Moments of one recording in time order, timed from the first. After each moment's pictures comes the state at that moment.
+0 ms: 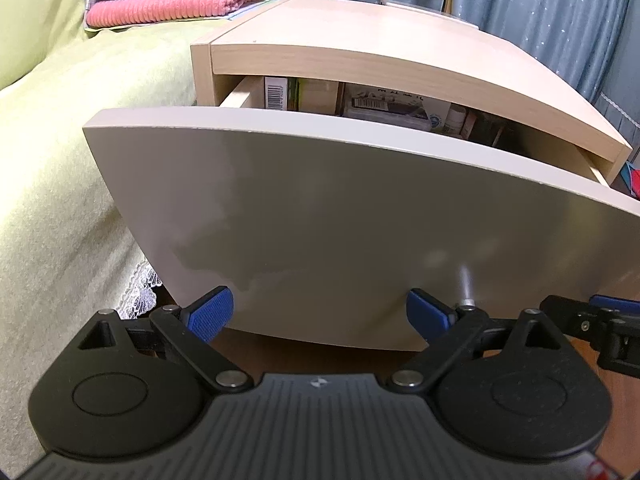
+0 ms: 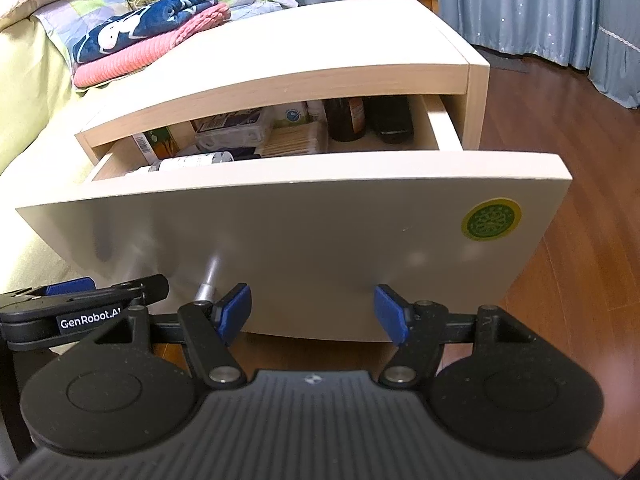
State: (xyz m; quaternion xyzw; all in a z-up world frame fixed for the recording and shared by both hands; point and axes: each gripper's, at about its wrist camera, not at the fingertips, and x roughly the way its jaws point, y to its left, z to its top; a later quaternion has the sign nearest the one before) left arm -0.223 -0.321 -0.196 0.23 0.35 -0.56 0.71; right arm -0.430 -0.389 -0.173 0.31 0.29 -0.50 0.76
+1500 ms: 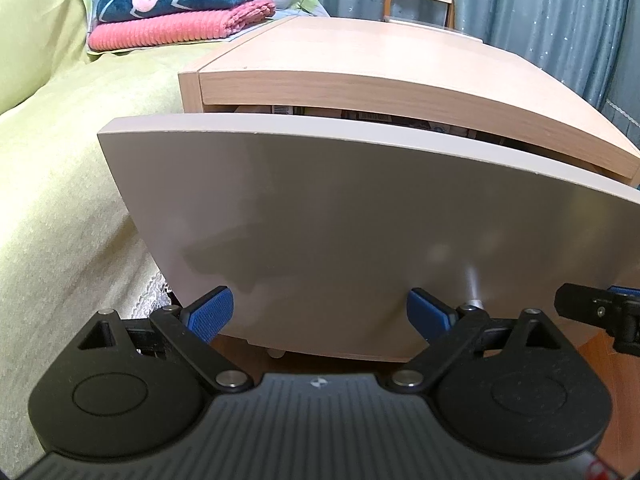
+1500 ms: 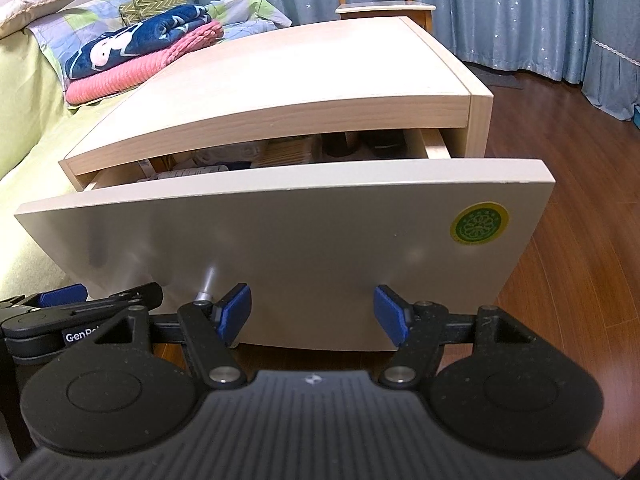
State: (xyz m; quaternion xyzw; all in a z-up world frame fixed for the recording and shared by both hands) left arm -0.221 -0.352 -0.203 0.23 0.32 -0.56 0.73; right arm -0.422 -0.412 -0.172 0.30 0.27 -0.51 0.76
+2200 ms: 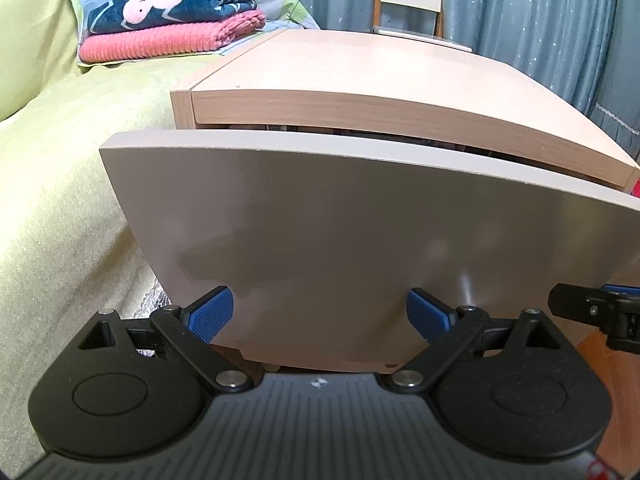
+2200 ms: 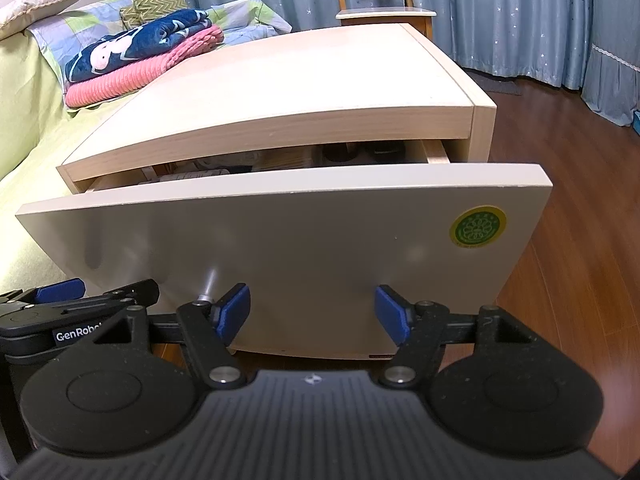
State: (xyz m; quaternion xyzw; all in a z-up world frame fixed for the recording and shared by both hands) left arm -0.213 -0.360 -0.199 0.22 0.31 -0.58 0.72; right arm -0.420 -0.418 -0.171 0.29 0.27 -0.52 0.76
